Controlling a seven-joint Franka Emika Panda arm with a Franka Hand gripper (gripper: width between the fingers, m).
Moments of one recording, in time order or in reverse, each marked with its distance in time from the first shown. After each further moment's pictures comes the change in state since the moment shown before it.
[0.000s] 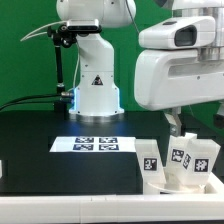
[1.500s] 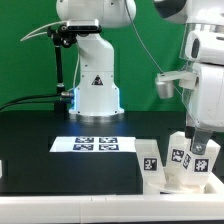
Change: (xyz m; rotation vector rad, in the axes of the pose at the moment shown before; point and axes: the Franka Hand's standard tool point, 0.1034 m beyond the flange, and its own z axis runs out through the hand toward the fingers) arm -0.004 0.000 0.023 -0.112 -0.101 -0.883
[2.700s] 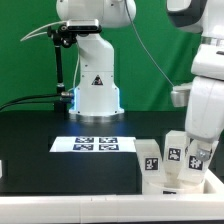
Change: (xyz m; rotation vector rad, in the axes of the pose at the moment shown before) arm 0.023 -0.006 0.014 0.038 -0.021 0.464
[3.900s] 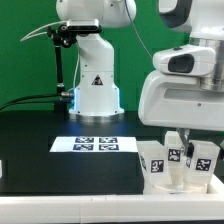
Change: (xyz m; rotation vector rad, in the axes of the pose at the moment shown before) arm -0.001 0.015 0.001 0.074 0.018 1.090
